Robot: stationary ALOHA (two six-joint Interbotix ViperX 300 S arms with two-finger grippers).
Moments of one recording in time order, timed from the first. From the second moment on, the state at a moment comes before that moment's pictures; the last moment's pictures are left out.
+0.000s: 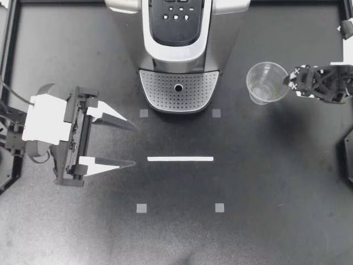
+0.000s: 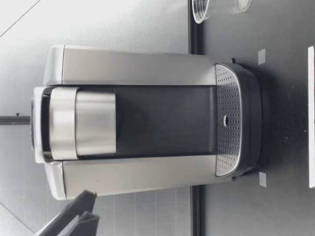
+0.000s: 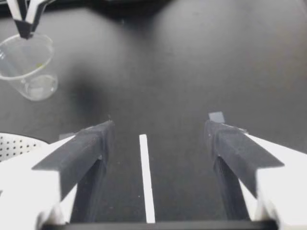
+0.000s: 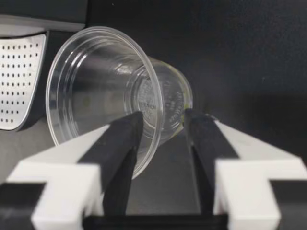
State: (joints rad) left arm -0.04 -0.47 0.90 0.86 -0.05 -0.76; right arm -0.64 -0.46 1.23 0.04 0.07 0.89
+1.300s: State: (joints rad) left arm -0.04 -0.47 0.90 0.86 -0.05 -0.76; right arm -0.43 -0.49 1.12 0.12 0.02 1.01
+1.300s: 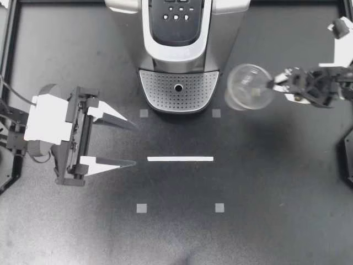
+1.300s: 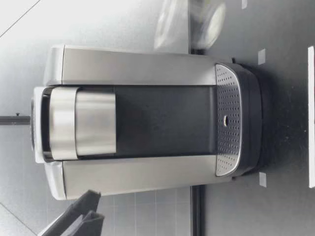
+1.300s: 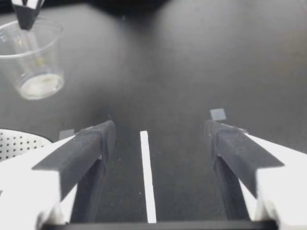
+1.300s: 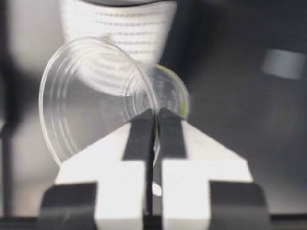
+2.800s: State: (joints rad) left arm -0.04 -0.50 0.96 0.86 -0.06 -0.76; right arm -0.39 0.01 0.73 0.11 -0.05 1.01
